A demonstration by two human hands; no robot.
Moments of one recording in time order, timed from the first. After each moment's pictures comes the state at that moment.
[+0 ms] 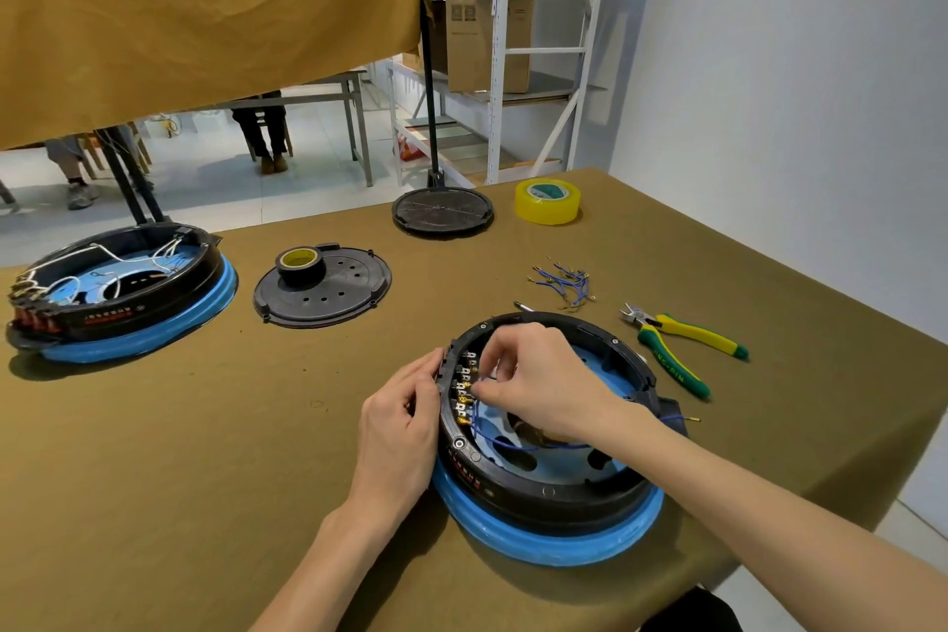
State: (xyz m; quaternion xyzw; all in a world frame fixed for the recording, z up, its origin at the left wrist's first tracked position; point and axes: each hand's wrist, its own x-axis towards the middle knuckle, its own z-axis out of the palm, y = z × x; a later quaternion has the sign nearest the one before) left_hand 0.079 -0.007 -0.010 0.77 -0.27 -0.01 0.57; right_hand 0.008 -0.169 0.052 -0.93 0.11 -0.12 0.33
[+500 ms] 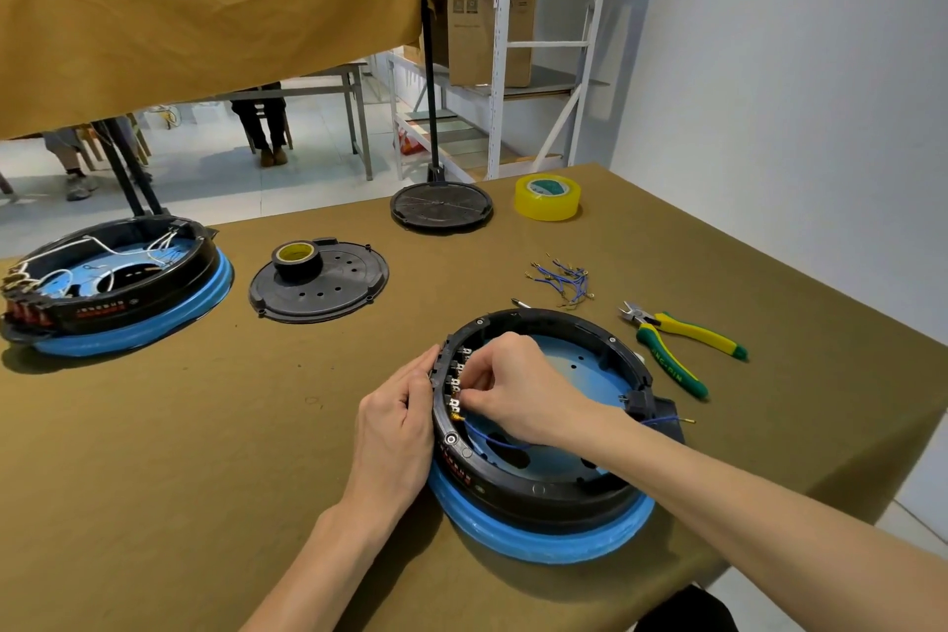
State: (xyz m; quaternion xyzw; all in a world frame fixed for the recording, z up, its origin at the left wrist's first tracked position) left_hand 0.079 -0.008 -0.013 0.76 -0.27 -0.03 0.59; right_hand 0.020 -0.161 0.042 -0.94 0.07 -0.08 0.33
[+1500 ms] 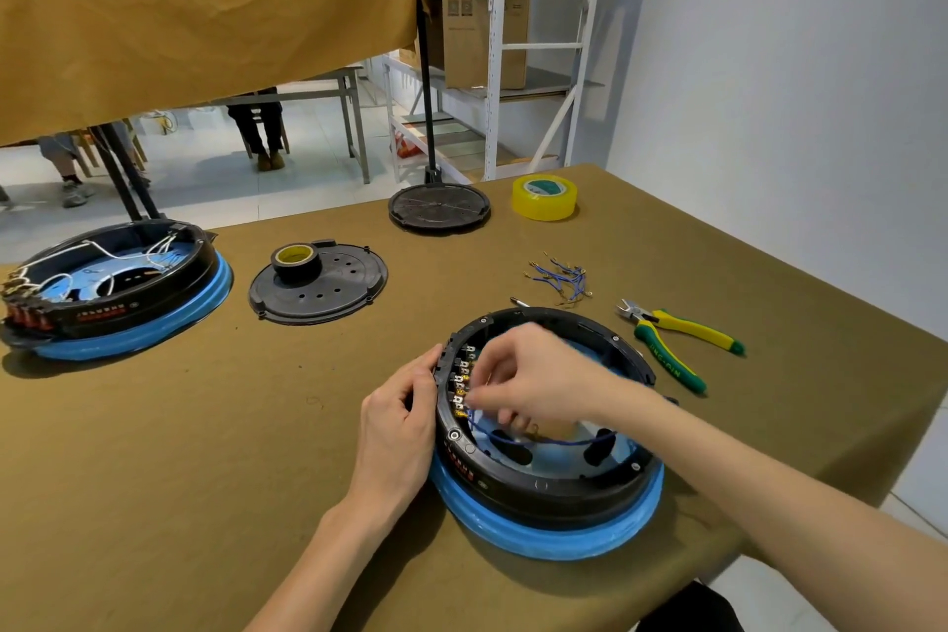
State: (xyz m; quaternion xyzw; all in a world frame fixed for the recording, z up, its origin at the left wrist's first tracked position) left_hand 0.078 -0.010 -0.011 0.75 -0.27 -0.05 0.60; right_hand 0.006 -0.177 0.060 -0.91 0.10 0.01 0.41
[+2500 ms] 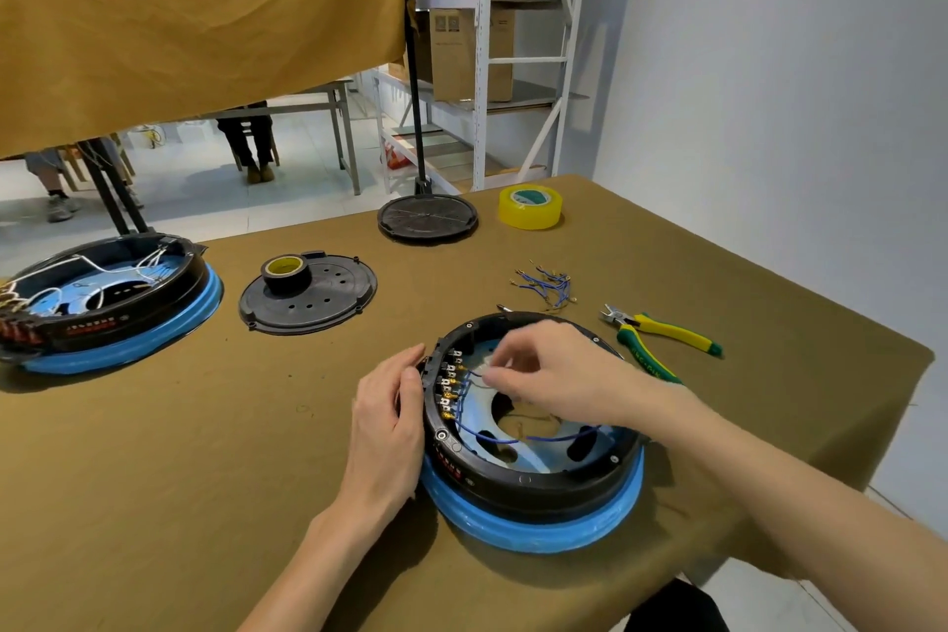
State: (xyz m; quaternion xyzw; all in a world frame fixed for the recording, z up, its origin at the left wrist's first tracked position) left_hand 0.073 -0.008 -0.005 0.77 -0.29 0.01 0.57; right_hand -0.021 -0.194 0.078 -0.95 0.09 -0.04 0.30
